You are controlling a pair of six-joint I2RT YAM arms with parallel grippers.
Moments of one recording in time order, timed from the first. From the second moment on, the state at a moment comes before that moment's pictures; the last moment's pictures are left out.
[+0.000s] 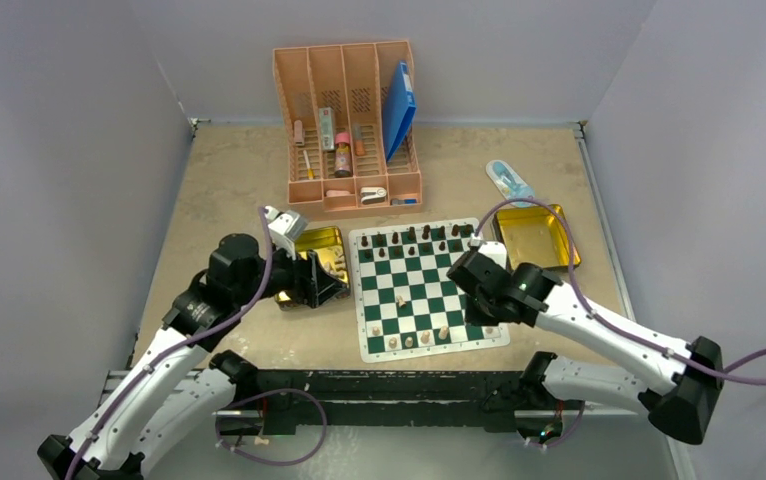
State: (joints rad) left arm -0.52 0.66 0.70 -0.45 0.41 -0.40; right arm 0.91 0.99 0.86 -1.10 0.29 0.89
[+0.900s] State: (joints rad) left arm -0.52 0.45 0.70 -0.50 0.26 -0.38; right arm 0.87 1.36 0.86 -0.88 0.31 0.82
